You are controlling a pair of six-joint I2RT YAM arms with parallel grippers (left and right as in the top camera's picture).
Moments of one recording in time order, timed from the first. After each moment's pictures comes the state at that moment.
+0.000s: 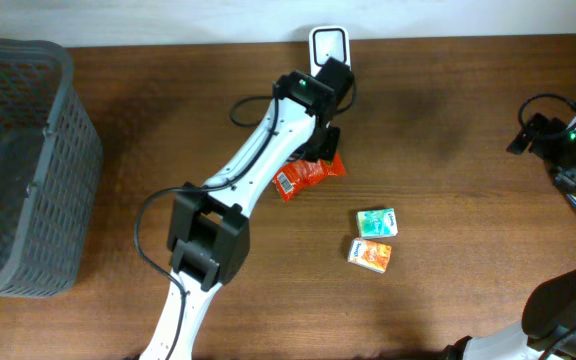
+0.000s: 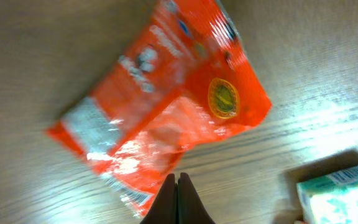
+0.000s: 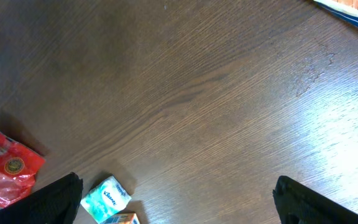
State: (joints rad) left arm -0.60 2.37 2.27 -1.32 -0.04 -0.31; right arm -0.48 1.73 1.71 -1.32 -0.17 0.20
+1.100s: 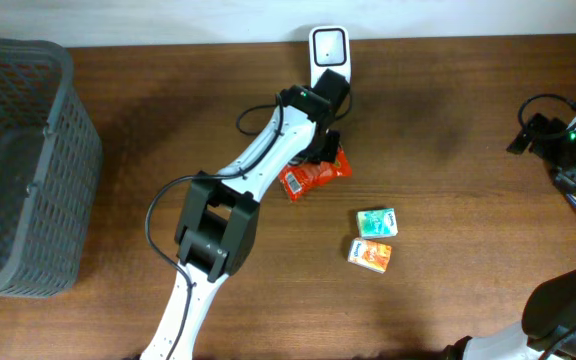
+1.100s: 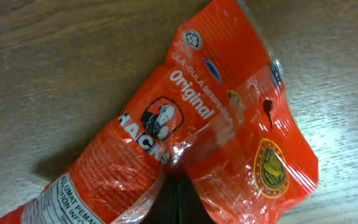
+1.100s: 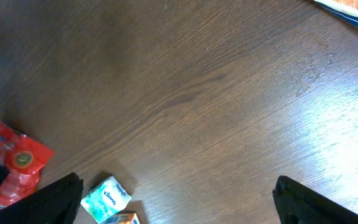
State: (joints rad) left arm -0.58 2.46 2.18 -1.09 0.01 -0.33; right arm -0.48 1.73 1.71 -1.32 -0.17 0.20
